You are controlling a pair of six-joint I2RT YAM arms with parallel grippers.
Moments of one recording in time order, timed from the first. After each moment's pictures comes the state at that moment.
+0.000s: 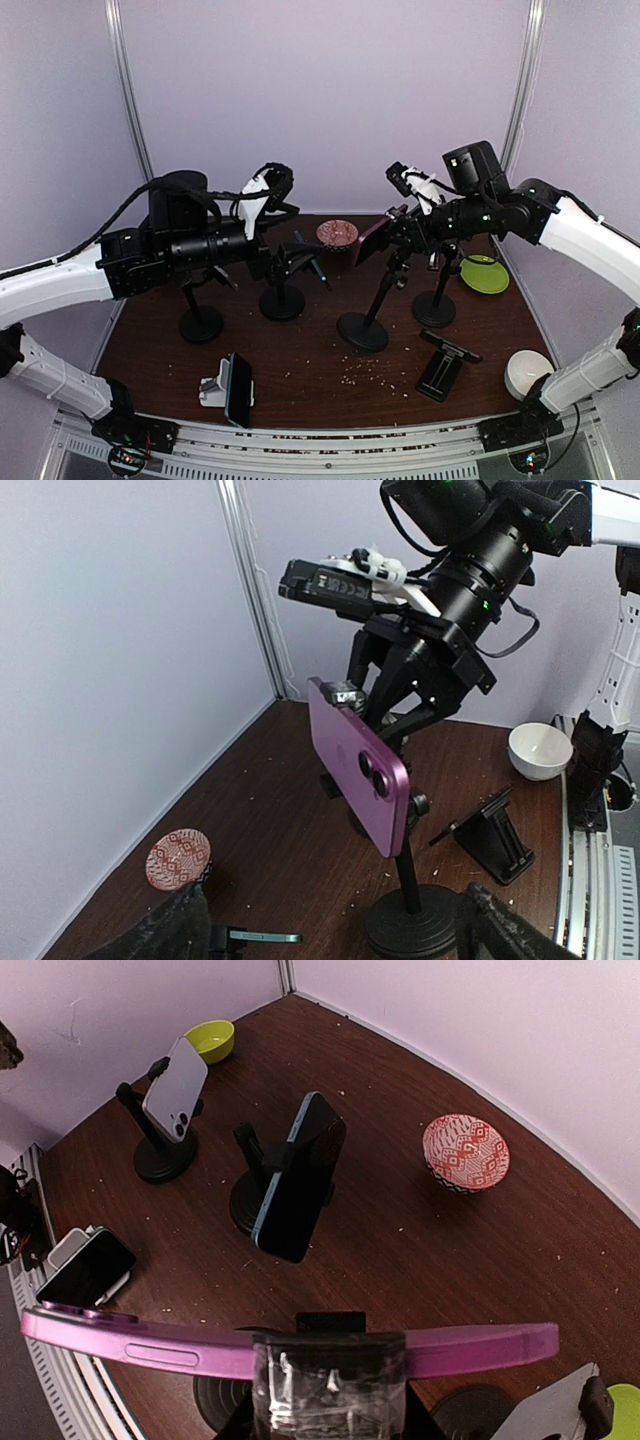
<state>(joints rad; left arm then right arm) -1.00 1.24 1.12 -0.04 0.08 0.18 0.71 1.35 1.39 -0.65 -0.15 -0.04</state>
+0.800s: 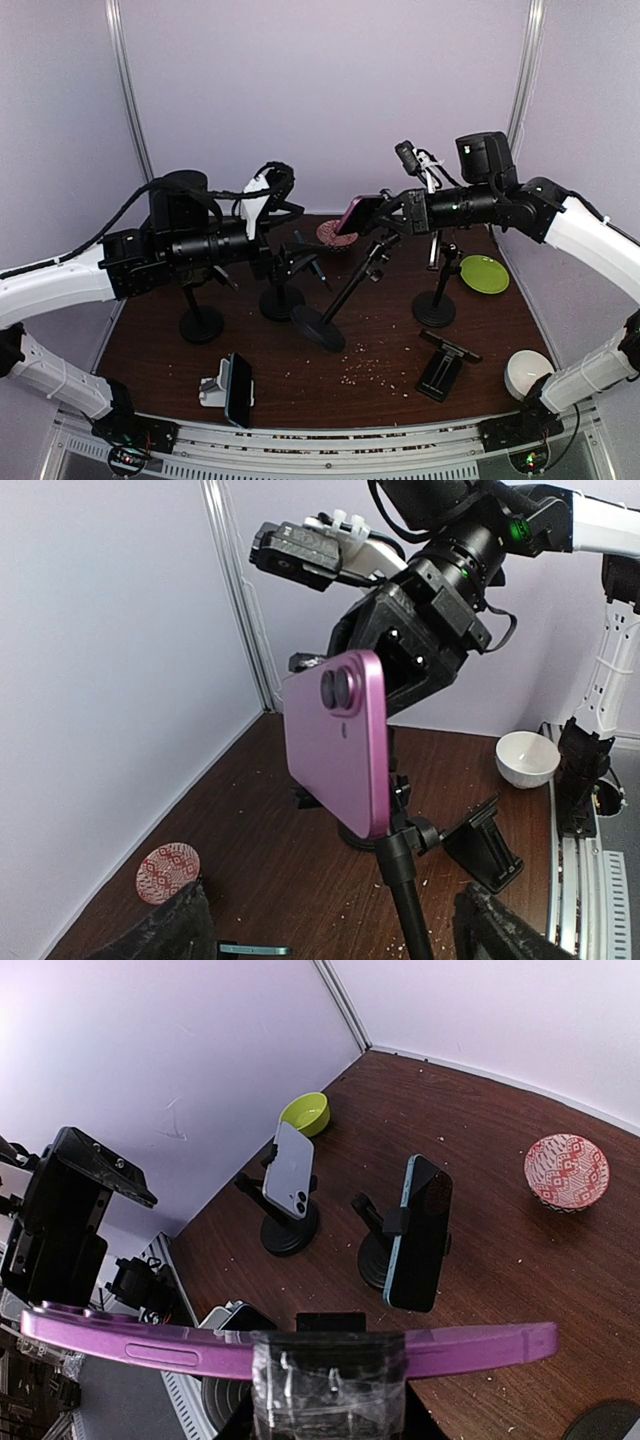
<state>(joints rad) -1.00 1.25 1.12 0.00 0.13 0.18 0.68 1.33 1.39 -0.50 -0.40 0.32</state>
